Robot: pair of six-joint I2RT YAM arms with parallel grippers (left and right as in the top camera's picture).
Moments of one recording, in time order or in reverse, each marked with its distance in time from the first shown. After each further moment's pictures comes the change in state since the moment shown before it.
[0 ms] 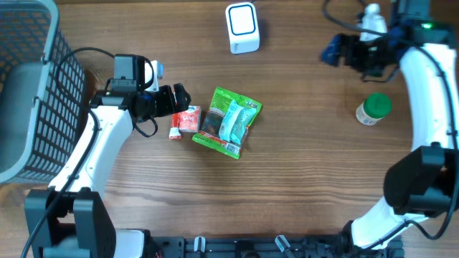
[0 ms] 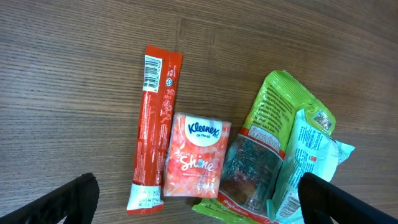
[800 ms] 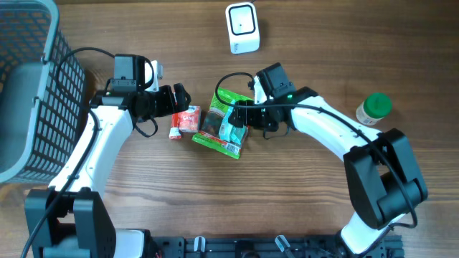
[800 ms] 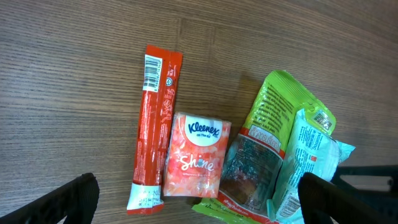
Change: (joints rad) left arm 0.000 0.000 0.000 -0.001 0.000 0.000; right arm 0.547 -0.003 -0.610 0.682 0.035 0.501
